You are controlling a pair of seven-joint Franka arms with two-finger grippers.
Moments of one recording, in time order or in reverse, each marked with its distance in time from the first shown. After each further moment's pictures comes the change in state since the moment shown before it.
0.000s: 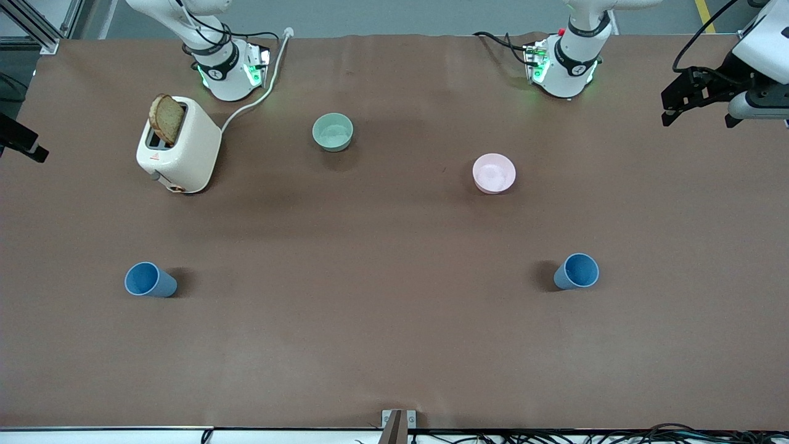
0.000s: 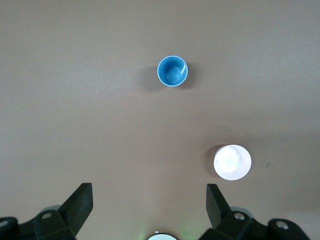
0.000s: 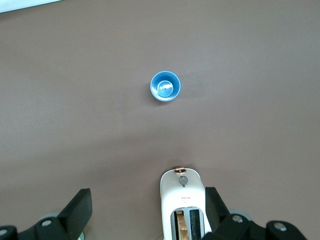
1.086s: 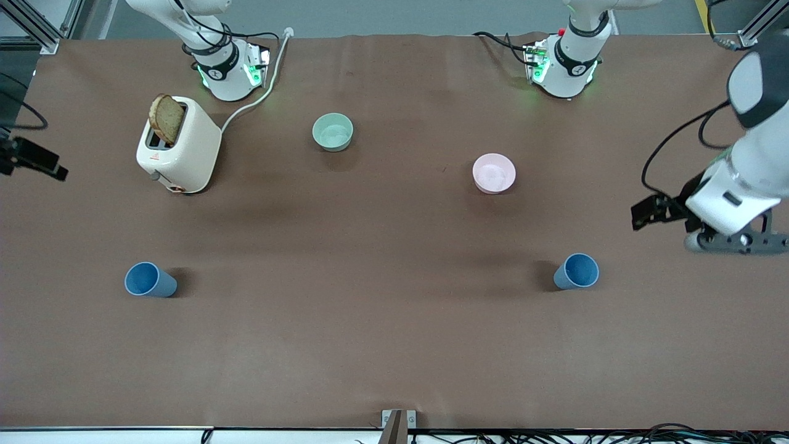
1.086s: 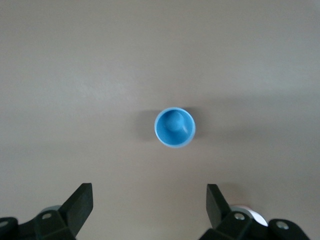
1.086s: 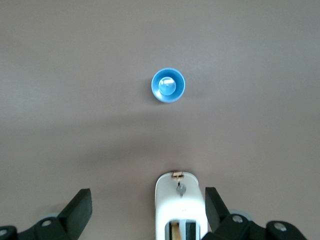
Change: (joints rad) left arm 0.030 0.366 0.009 0.032 0.009 0.344 0.000; right arm -0.009 0.129 -0.001 -0.025 0.001 0.085 -0.095
